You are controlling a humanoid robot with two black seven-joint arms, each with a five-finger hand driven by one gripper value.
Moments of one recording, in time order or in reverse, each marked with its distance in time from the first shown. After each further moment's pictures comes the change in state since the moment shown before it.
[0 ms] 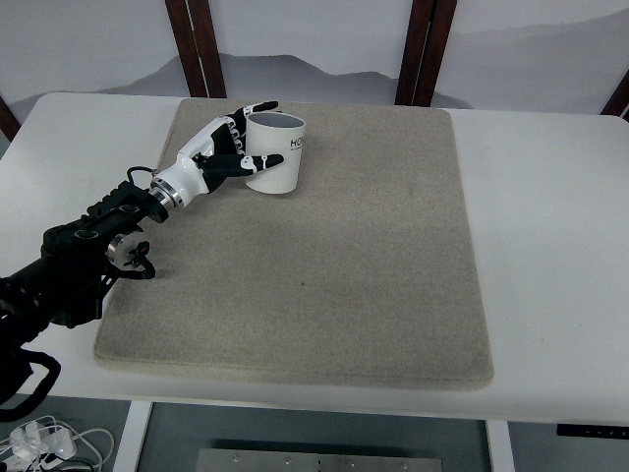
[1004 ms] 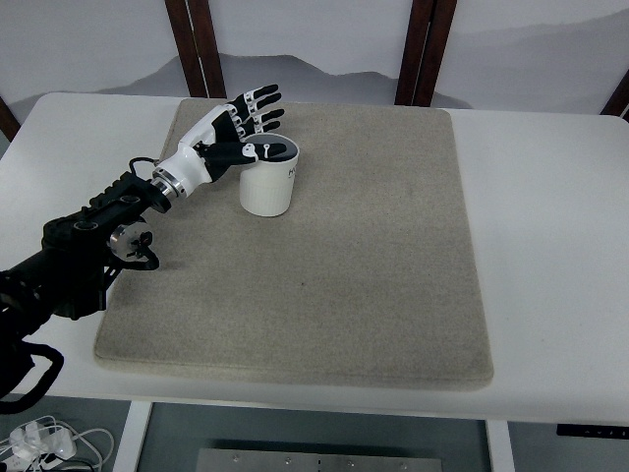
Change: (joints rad) left arm -0.035 0.008 -0.025 -0.012 -0.013 -0.013 0.000; right arm 0.000 0.000 0.000 0.000 -0.001 0.000 0.000
